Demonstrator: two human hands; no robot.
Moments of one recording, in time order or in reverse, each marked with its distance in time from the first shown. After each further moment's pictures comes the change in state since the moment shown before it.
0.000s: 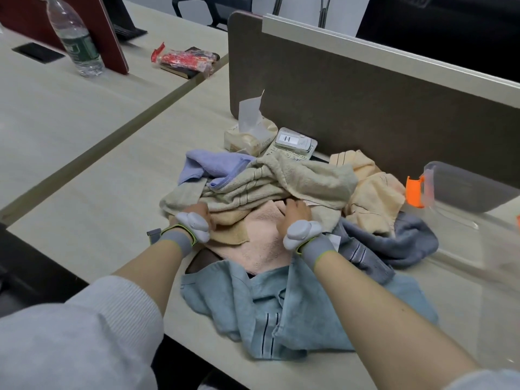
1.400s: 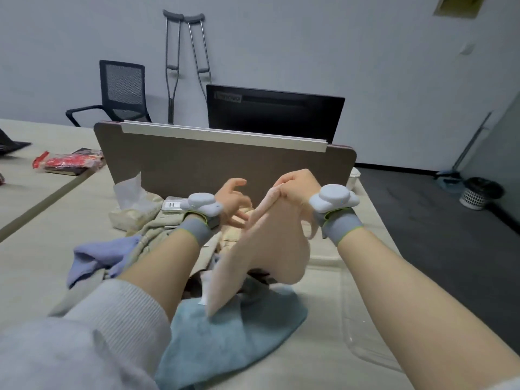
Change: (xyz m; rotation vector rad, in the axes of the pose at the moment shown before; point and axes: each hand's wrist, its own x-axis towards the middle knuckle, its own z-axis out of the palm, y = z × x) left_hand -0.146 0.289 -0.089 -0.988 -0.207 0.572; right_hand -0.152 0.187 -0.224 0.765 0.450 -0.020
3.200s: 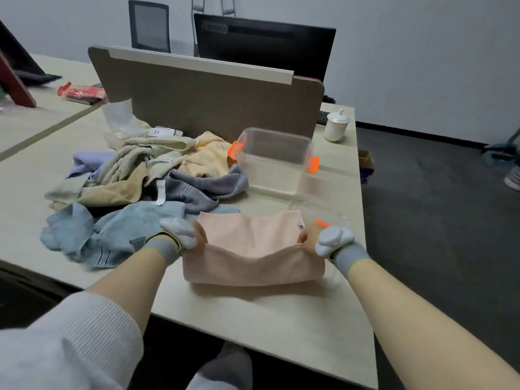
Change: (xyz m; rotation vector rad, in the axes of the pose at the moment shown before) left_hand -0.119 -0.123 0.175 0.888 0.028 -0.522; right_hand -0.110 0.271 -0.109 -0.988 -0.610 0.057
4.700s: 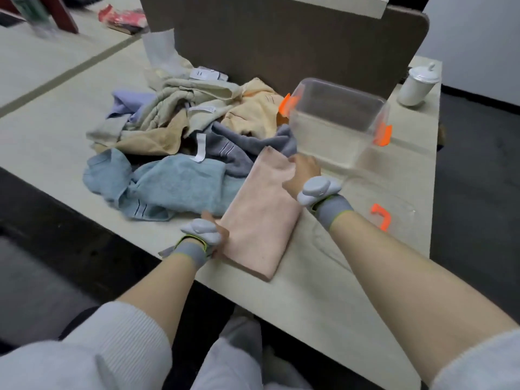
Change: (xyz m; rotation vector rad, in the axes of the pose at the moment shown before) left_hand 0.022 -0.049 0.066 -0.484 0.036 -0.337; right_hand 0.076 -0.129 -0.023 0.409 0.345 -0.103
